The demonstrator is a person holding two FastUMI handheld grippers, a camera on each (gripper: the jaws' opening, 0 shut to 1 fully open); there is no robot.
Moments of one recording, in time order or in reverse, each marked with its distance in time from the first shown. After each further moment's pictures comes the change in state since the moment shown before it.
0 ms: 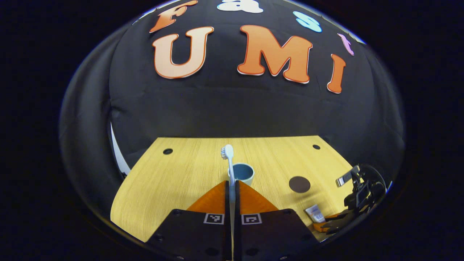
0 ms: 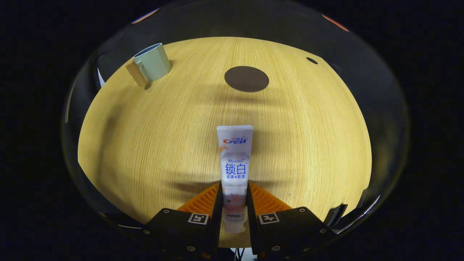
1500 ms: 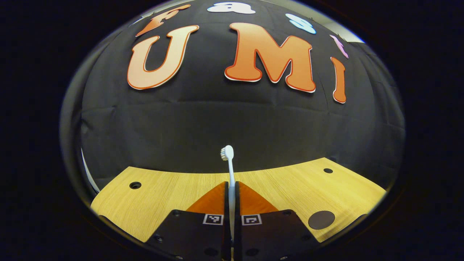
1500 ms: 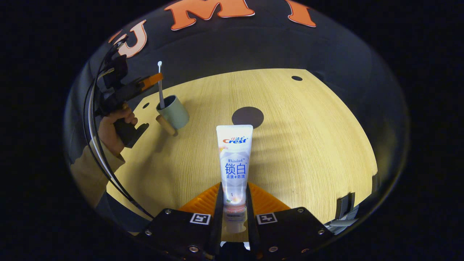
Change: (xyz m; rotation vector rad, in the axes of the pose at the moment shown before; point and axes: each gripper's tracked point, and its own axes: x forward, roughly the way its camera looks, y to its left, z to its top) left arm 0.192 -0.033 -0.008 0.037 -0.235 -0.080; right arm -0.098 0.010 0.060 0.203 -0.254 0.126
